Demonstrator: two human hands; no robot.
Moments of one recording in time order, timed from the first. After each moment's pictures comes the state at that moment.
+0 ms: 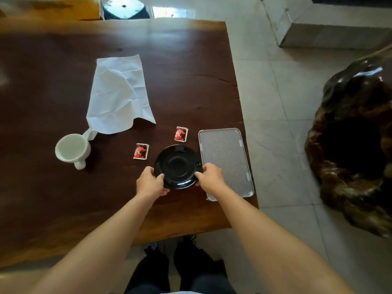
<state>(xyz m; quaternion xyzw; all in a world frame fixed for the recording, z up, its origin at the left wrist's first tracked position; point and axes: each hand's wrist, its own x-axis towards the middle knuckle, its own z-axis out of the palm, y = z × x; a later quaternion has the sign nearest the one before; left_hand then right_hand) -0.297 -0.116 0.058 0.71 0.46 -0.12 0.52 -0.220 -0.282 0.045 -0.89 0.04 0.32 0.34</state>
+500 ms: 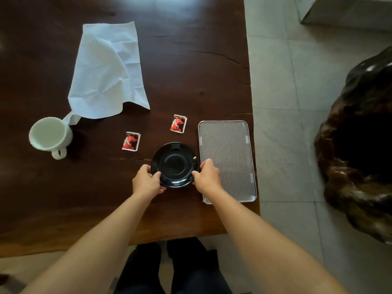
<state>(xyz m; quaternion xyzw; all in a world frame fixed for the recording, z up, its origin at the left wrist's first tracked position) -0.276 -0.127 -0.006 0.68 0.52 -0.14 0.50 -0.199 -0.278 -0.022 -0.89 0.07 0.33 0.30</state>
